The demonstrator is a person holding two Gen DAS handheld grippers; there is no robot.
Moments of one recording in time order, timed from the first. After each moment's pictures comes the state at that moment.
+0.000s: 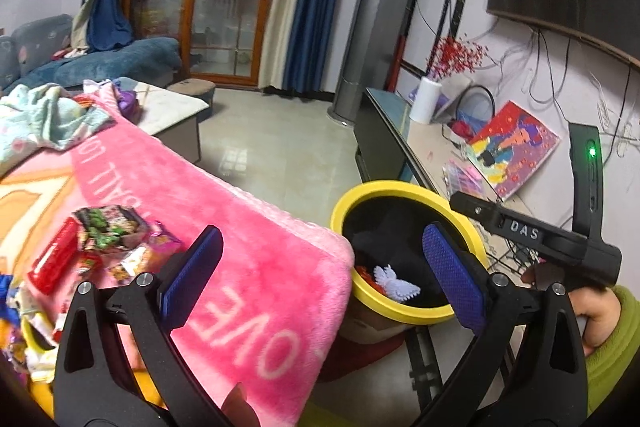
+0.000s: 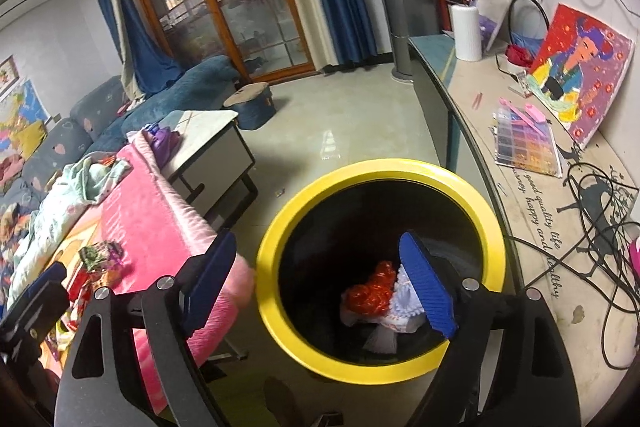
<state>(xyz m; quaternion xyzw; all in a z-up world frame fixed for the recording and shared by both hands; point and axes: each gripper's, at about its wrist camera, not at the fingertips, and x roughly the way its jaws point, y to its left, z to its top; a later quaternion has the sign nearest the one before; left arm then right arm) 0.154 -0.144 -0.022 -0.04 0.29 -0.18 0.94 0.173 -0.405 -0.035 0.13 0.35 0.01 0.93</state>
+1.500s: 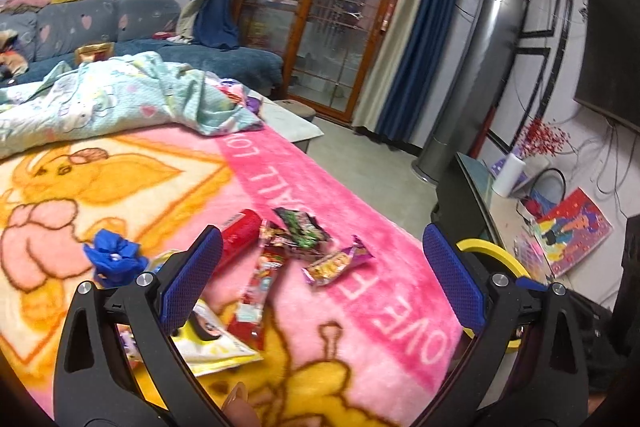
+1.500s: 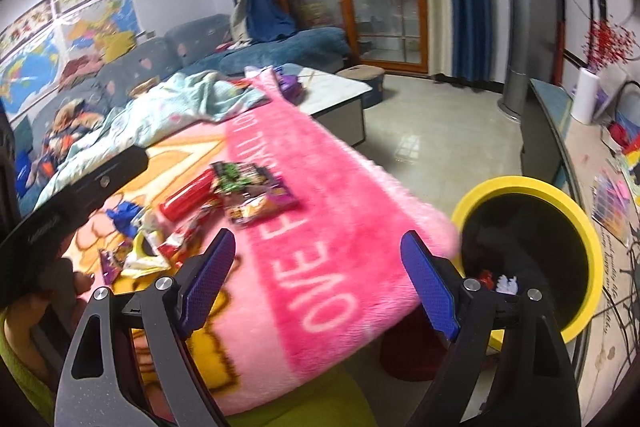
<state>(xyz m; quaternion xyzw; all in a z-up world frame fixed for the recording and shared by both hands) 0.119 0.016 -0.011 -0.13 0.25 -0.02 0.96 0.132 -0.210 -0.017 0.01 0.35 0.19 0.92</state>
